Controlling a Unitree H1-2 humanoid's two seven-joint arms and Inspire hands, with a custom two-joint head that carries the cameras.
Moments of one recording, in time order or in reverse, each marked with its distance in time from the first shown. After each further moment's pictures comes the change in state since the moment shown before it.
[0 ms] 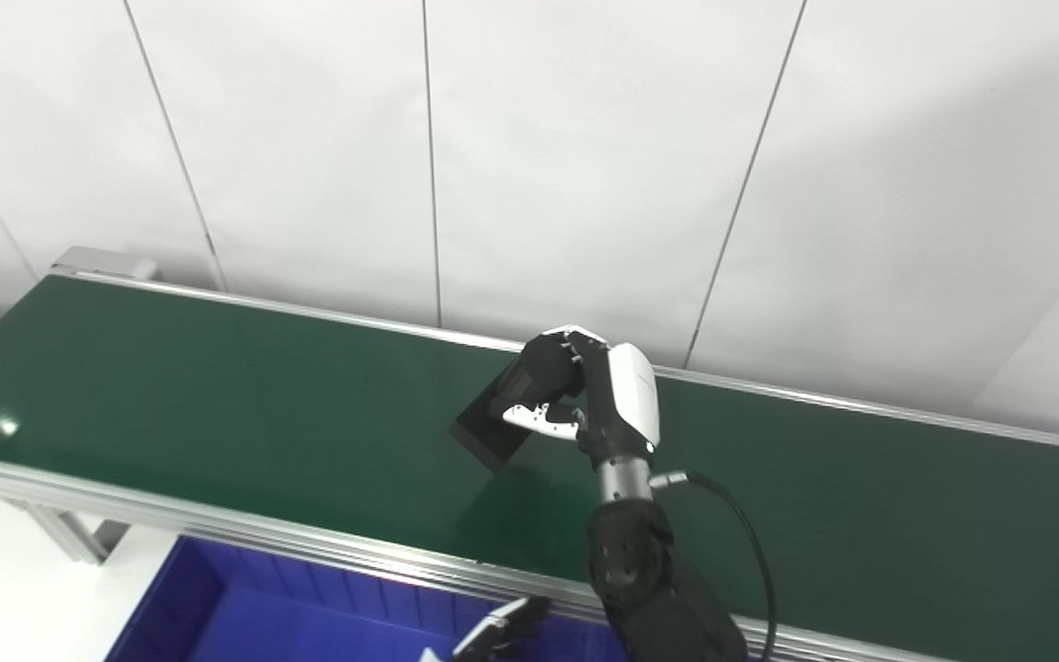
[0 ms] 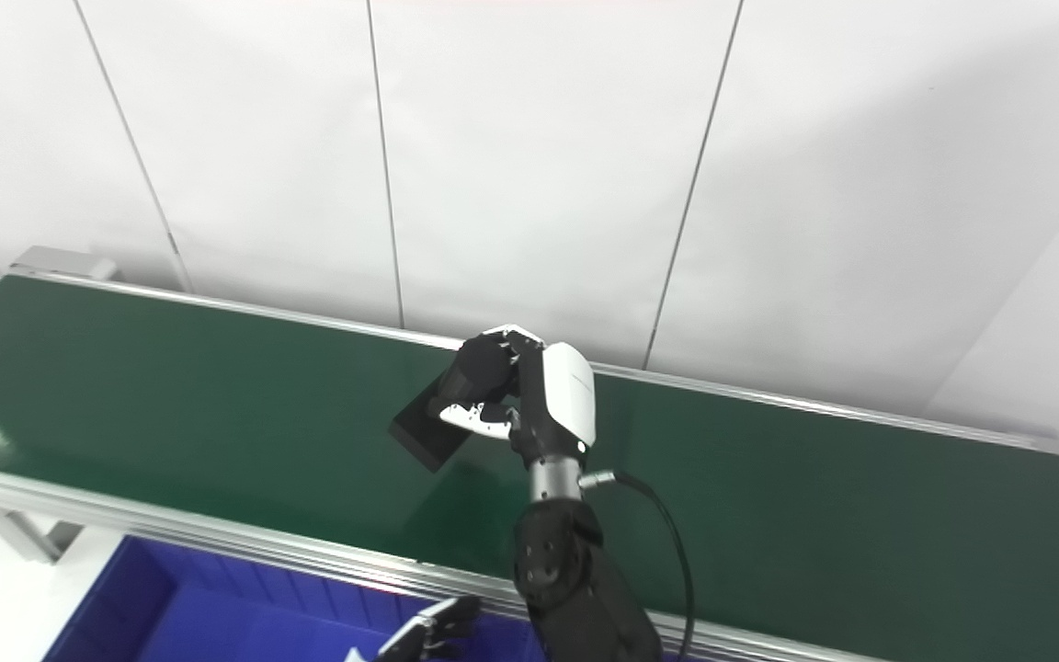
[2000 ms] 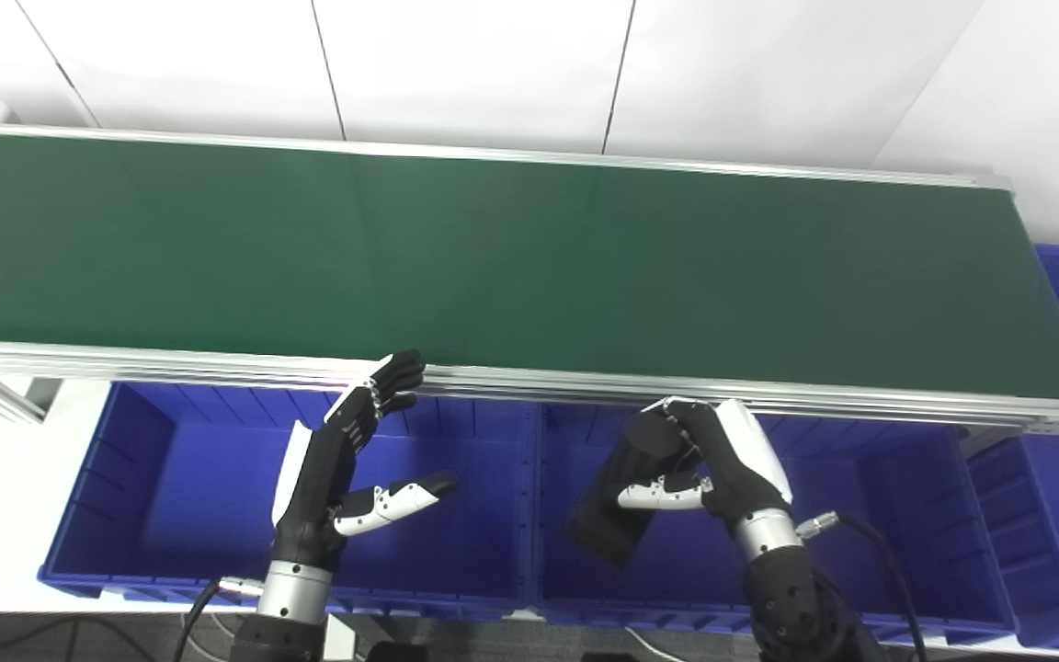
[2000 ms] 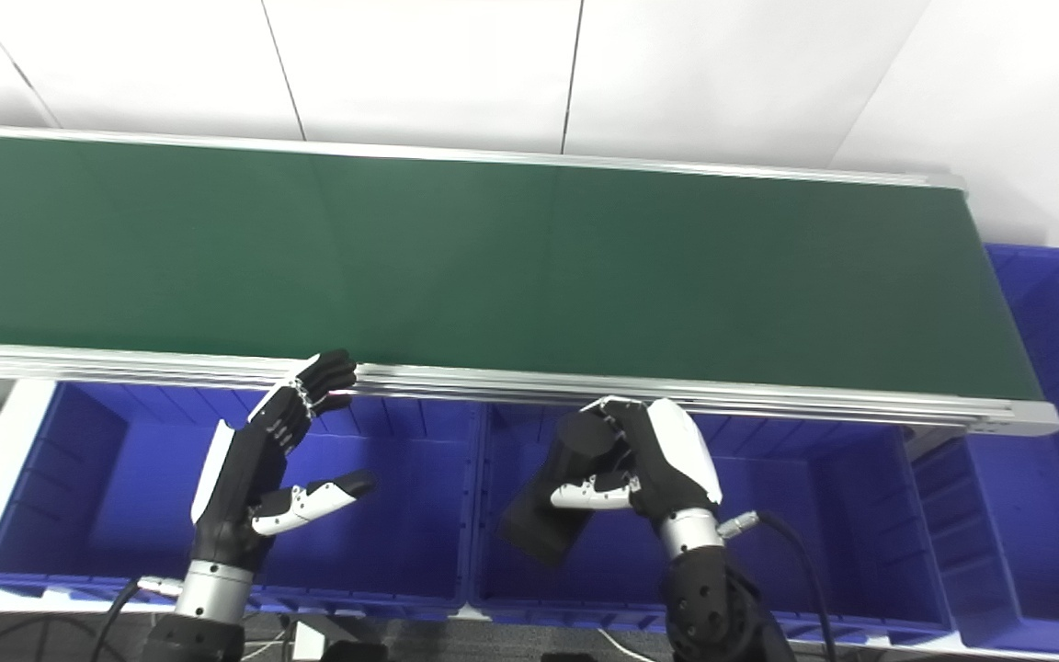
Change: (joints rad) left arm 0.116 -0.104 0.484 -0.202 -0.093 -0.002 -0.566; right arm 0.655 -0.297 -0.050 -0.732 -0.135 0.504 0.605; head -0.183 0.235
